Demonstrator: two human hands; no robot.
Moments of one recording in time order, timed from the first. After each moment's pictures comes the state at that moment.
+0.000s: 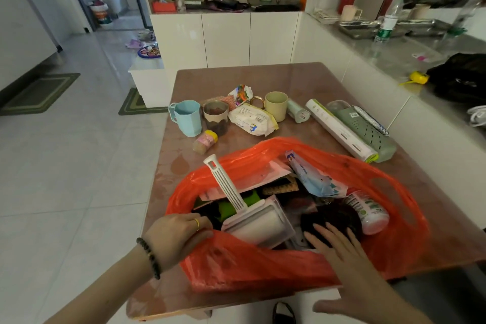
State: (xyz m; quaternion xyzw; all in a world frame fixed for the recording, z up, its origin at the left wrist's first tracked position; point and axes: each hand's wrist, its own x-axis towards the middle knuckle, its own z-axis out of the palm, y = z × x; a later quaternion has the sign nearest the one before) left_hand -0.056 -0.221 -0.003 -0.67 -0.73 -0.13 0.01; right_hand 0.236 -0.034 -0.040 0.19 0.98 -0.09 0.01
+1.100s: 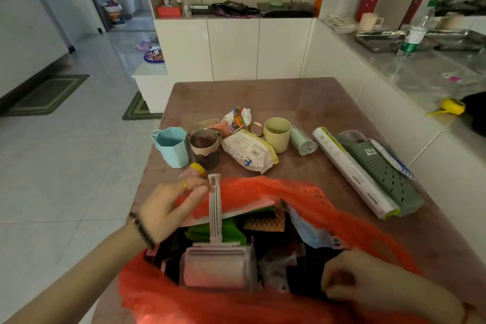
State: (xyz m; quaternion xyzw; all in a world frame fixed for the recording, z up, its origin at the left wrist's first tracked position) left_hand -0.124 -0.077 0.041 -0.56 -0.73 -0.39 -0.07; right_hand 0.161 0.121 0.014 0.15 0.91 -0.36 0.16
